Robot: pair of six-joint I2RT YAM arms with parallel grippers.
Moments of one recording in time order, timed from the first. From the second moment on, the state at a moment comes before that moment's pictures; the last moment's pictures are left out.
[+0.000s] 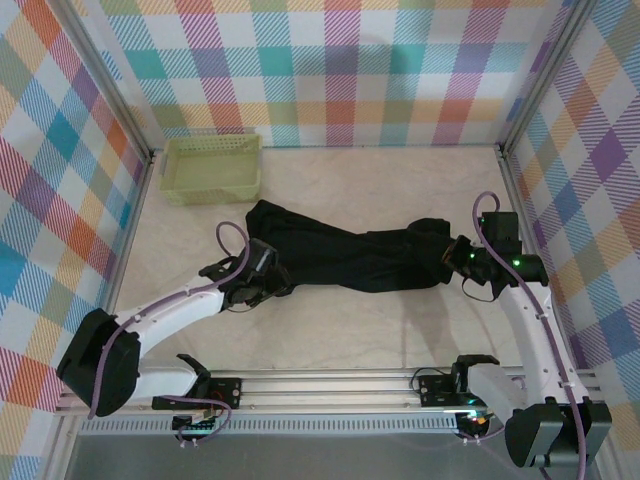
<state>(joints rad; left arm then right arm) -0.62 1.27 0.69 -0.46 -0.06 -1.05 0.01 0.95 0.90 -0.88 -0.17 0.57</state>
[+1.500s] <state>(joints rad) -0.27 1.09 1.26 -0.55 -0.16 -0.65 -0.14 1.09 1.45 -1.02 -0.28 0.57</state>
